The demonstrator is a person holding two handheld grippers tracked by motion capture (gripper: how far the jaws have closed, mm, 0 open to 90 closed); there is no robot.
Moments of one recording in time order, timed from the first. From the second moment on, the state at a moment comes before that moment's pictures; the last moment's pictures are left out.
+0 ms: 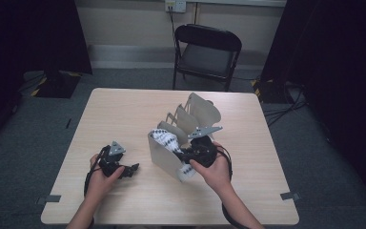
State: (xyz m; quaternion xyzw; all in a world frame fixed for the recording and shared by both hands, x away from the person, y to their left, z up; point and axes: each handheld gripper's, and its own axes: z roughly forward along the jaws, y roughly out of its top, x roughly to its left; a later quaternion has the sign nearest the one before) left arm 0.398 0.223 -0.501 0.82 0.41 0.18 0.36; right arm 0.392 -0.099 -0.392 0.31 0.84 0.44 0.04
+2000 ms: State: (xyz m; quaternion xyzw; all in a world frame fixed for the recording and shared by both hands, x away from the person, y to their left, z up) left arm 0.398 0.223 -0.501 0.82 0.41 0.18 0.36; right arm 0.387 -0.115 -0.364 0.32 0.85 0.40 0.09
